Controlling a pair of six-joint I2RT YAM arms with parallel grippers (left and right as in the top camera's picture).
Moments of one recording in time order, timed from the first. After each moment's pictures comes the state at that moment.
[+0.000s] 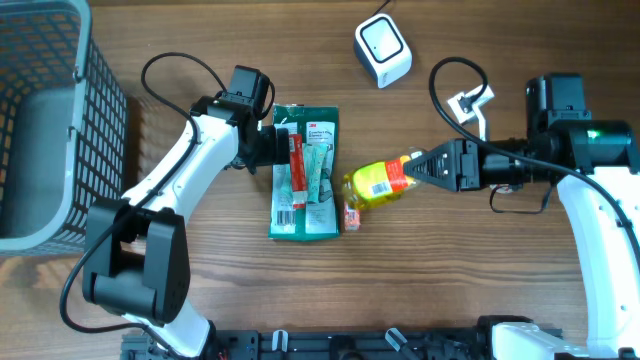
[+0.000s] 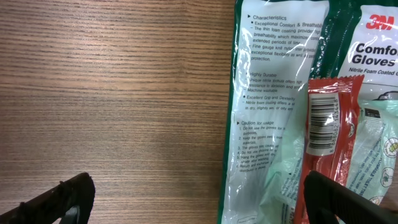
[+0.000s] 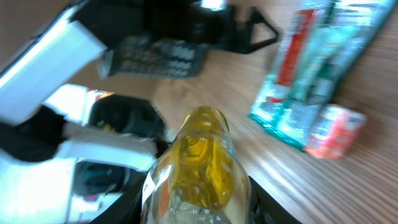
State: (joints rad) left arm -0.28 1.80 1.26 -0.83 -0.03 -0.34; right arm -0.01 1.36 1.31 -1.32 -1.13 -0.19
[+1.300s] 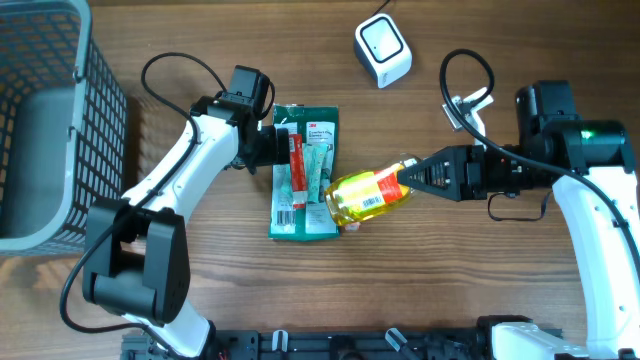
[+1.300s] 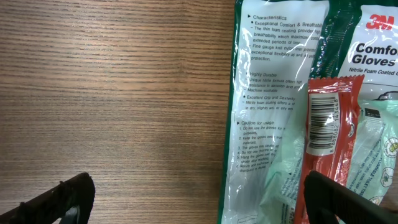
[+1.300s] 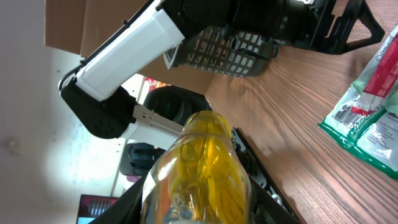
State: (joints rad) left arm -0.28 1.80 1.26 -0.83 -0.03 -0.34; right arm 0.02 1.36 1.31 -1.42 -1.35 -0.29
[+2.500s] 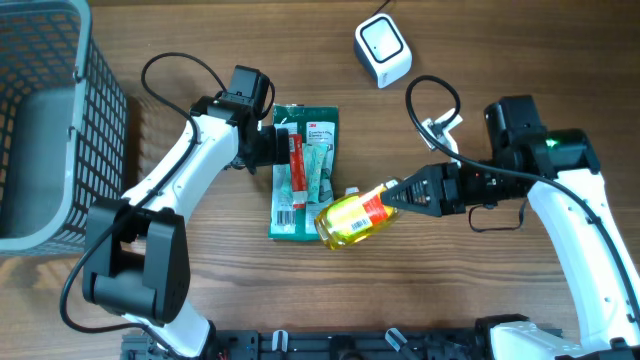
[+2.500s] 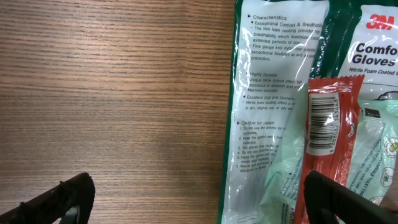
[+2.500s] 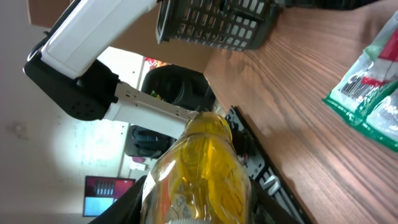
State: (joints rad) left arm -0.28 1.80 1.26 -0.83 -0.03 -0.34; right arm 0.11 1.36 1.18 -1.33 -1.33 -0.29
